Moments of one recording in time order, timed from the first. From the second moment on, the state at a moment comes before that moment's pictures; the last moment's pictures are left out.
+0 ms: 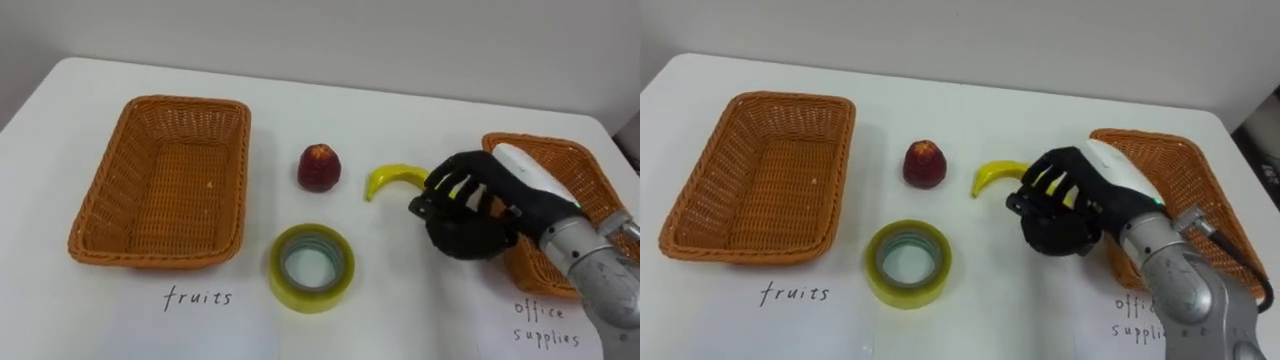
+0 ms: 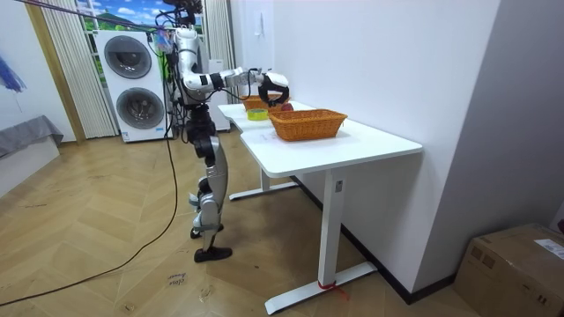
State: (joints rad) left arm 0.29 0.26 0.07 1.00 0.32 0.04 0.20; right arm 0.11 -0.41 -0.07 -0.29 -0.59 0.10 0.41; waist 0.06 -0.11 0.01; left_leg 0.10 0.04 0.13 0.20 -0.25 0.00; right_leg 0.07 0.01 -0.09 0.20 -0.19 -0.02
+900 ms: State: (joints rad) left arm 0.33 0.23 0.19 1.02 0.32 0.02 0.24; right arm 0.10 -0.42 -0.26 -0.27 -0.43 0.00 -0.02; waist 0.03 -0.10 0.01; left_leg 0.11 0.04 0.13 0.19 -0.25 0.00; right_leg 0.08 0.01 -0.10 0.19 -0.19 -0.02
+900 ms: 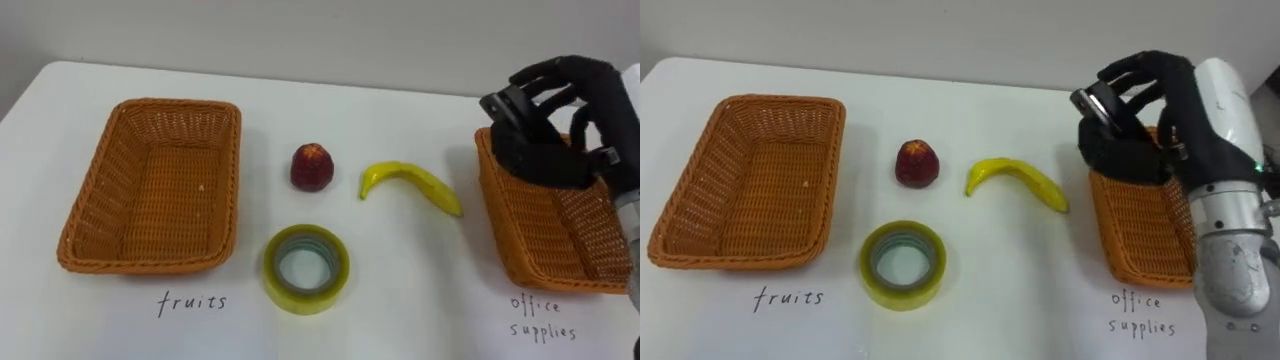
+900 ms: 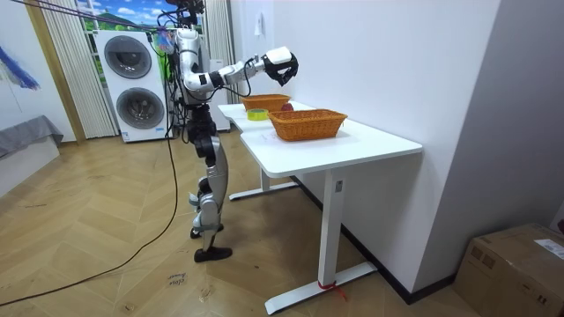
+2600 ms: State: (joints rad) left arm 0.35 0.22 0.19 1.02 0.37 0.08 0.23; right arm 0.19 -0.42 -0.21 0.00 -0.49 0.02 -0.11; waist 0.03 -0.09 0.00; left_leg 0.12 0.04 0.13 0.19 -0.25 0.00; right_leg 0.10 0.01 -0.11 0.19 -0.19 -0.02
